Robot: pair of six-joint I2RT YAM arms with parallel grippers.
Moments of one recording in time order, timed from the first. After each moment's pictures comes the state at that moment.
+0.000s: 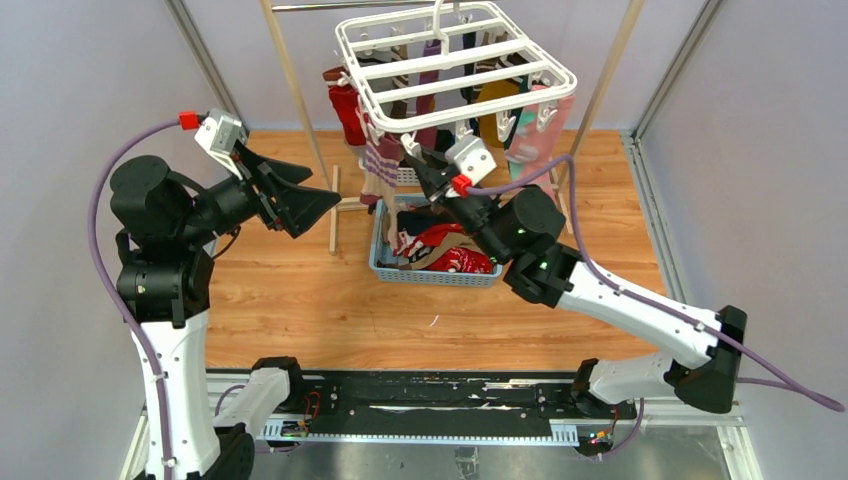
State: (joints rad) left arm 0.06 0.90 1.52 -0.66 0.91 -0.31; right arm 1.06 1.24 1.25 0.38 0.24 -0.35
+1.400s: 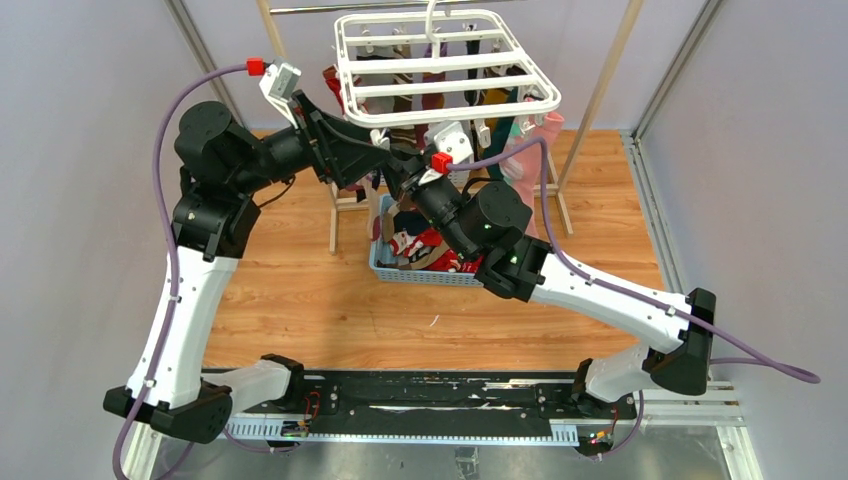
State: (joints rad) left arm -0.29 1.15 1.61 -0.33 0.76 -0.44; right arm 1.15 1.41 1.42 0.39 0.37 -0.14
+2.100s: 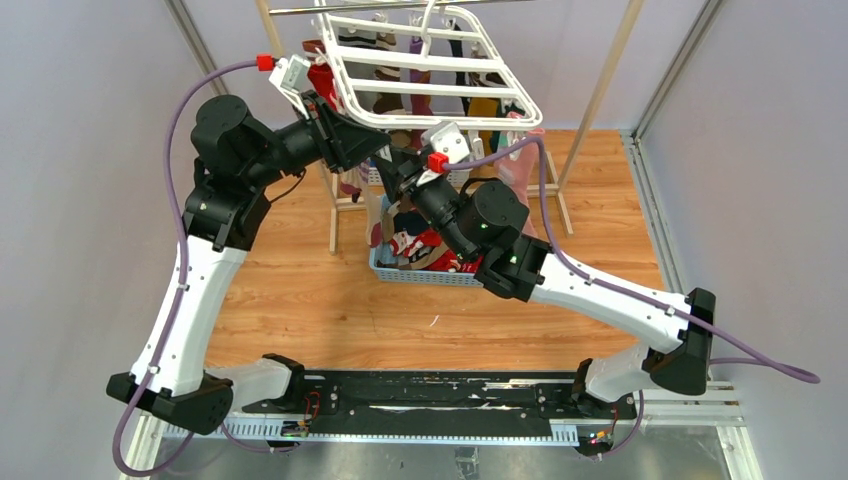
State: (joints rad) left arm -0.33 1.19 1.62 -0.34 0.67 -0.48; right arm 1.15 1.42 1.42 0.36 0.38 -0.14
